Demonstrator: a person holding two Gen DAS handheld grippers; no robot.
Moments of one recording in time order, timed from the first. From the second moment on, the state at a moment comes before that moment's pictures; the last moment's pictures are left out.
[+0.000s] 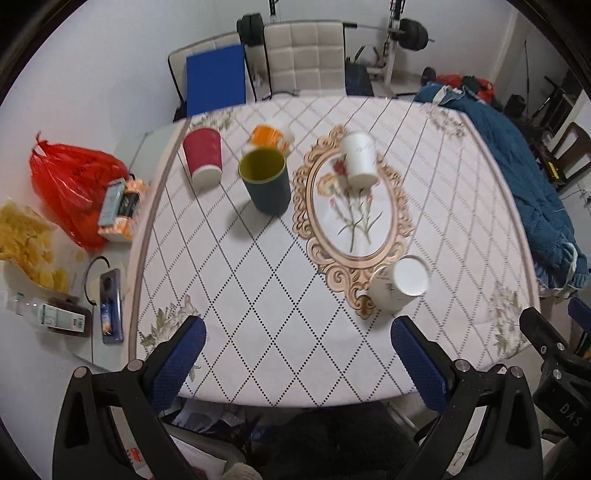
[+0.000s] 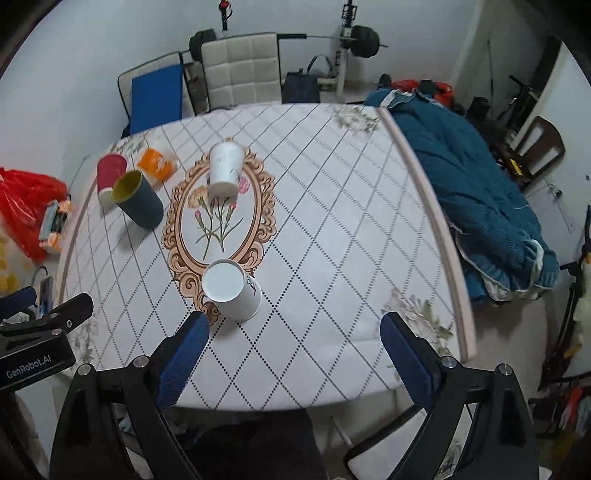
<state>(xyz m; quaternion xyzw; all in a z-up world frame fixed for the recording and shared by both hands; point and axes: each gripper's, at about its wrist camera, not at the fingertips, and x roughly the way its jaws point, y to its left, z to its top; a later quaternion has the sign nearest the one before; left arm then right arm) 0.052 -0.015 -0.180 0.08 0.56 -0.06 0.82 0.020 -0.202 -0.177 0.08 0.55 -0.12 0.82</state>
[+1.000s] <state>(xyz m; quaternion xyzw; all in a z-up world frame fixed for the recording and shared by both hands) -0.045 -0.039 -0.031 0.04 0.52 -0.06 0.85 -0.089 -0.227 0.038 0.05 0.47 -0.10 0.87</state>
